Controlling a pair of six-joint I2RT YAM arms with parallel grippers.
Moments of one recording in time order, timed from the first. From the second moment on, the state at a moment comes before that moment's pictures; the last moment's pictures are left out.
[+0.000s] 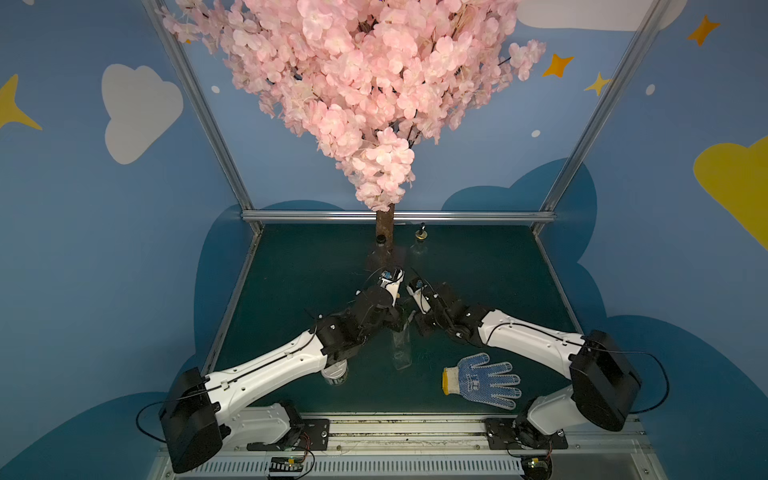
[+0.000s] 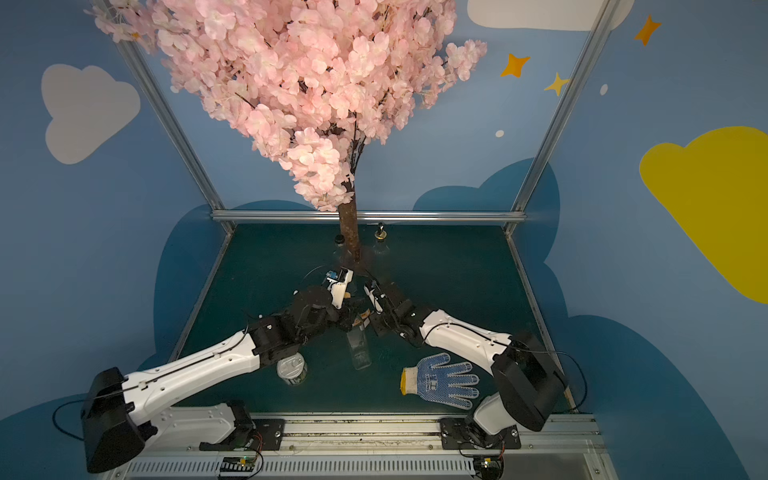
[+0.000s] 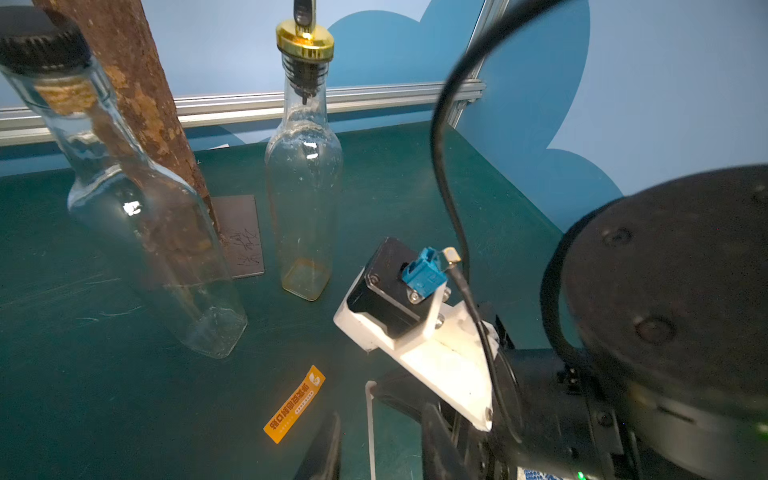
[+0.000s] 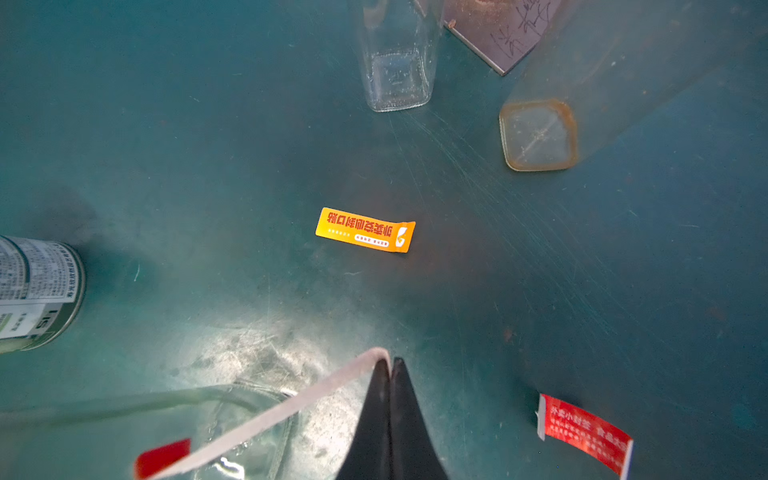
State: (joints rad) left arm -0.91 1.22 0.92 -0.18 -0.22 -0.38; right arm 0.84 1.50 0.93 -0.30 0.07 0.15
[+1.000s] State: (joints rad) left arm -0.92 1.22 0.92 -0.17 -0.22 -0.37; right arm 0.81 1.52 0.93 -0.29 0.07 0.15
